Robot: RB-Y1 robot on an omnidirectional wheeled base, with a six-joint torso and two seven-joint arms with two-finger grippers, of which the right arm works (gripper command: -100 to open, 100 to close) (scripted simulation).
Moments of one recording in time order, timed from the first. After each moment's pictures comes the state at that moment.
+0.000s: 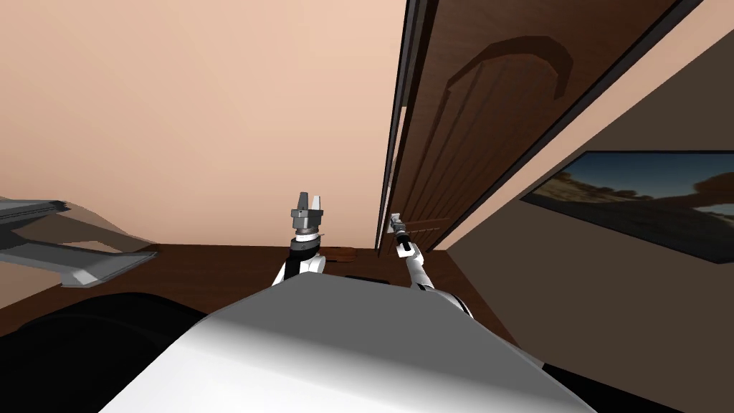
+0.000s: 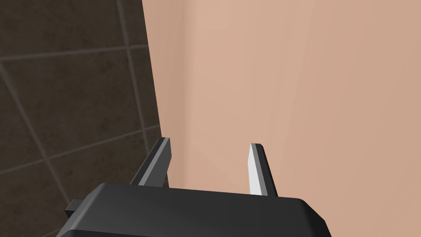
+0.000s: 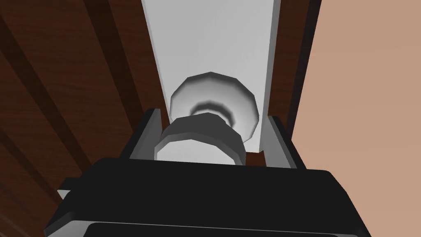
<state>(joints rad) -0.37 -0.01 -0.25 -0.85 0.54 -0.42 1.01</state>
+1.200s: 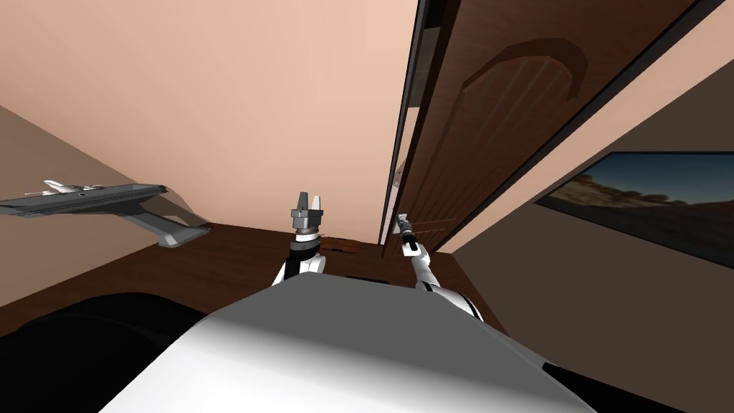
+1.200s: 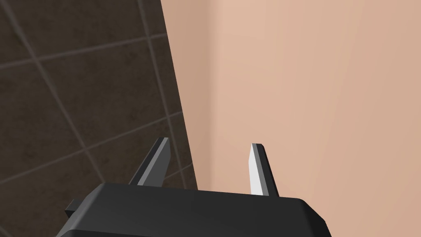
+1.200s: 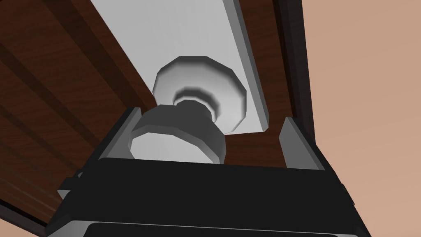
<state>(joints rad) -0.38 -0.08 -0.27 -0.81 0.38 -0.45 0.80</state>
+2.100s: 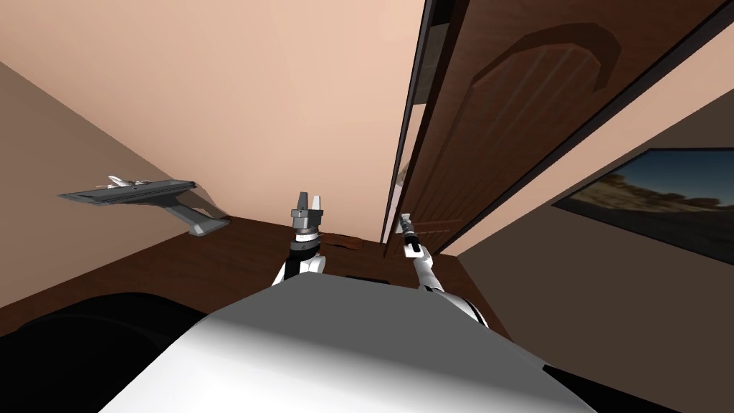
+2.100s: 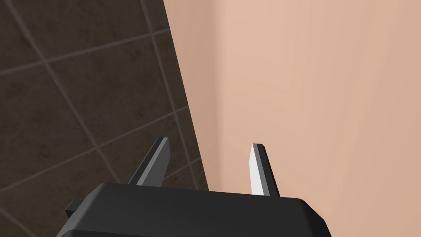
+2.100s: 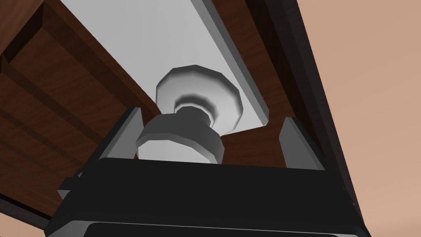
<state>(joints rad) -0.34 -0.10 -0.26 -0.86 0.31 -0.43 0.67</state>
